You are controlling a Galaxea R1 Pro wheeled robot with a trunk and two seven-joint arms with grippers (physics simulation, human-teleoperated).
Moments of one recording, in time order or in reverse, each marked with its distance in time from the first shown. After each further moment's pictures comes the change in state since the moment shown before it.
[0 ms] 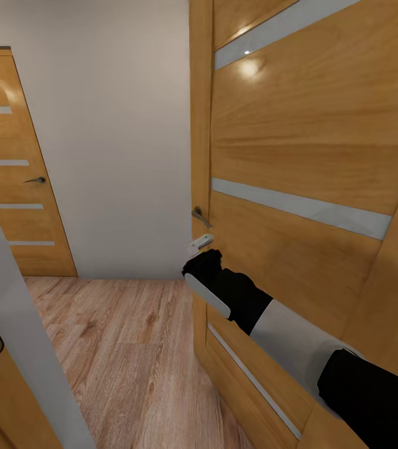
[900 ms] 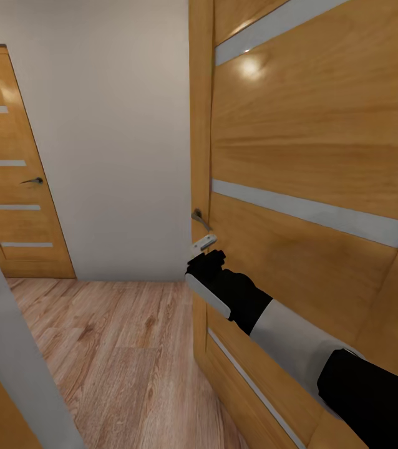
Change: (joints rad) left arm 0.000 0.000 -0.001 0.000 0.000 0.000 0.000; right arm 0.000 0.000 0.001 0.013 -0.002 0.032 -0.045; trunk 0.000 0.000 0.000
